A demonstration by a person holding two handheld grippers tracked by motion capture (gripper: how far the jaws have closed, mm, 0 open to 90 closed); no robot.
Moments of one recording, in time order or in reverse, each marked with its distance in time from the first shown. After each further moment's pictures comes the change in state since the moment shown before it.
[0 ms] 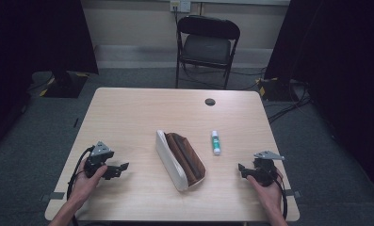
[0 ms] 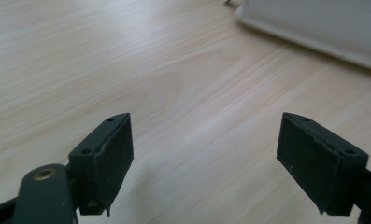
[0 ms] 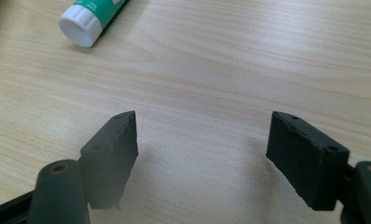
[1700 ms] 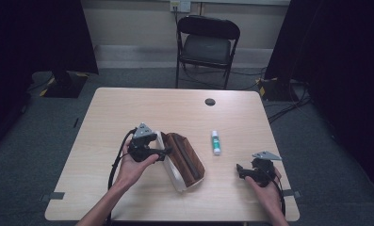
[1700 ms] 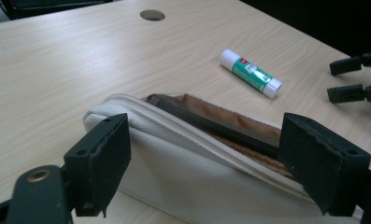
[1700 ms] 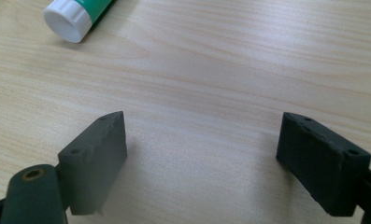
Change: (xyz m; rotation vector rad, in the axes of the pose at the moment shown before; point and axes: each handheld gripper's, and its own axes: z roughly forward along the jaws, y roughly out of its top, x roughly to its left) left arm -0.081 0.101 0.047 -0.131 -0.123 0.005; right arm 0.002 -0.003 0.007 -0.002 -0.021 0.004
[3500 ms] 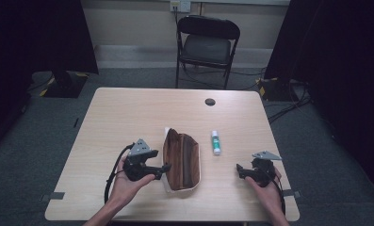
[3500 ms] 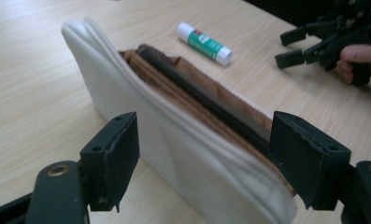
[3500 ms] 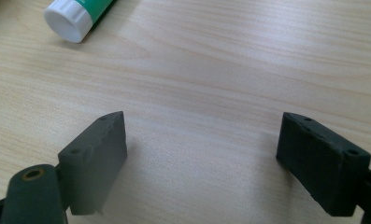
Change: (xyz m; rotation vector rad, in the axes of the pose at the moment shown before) left arm -0.035 -0.026 -0.033 0.036 -0.088 0.017; right arm 0.000 0.000 0.000 -0.001 0.004 -0.005
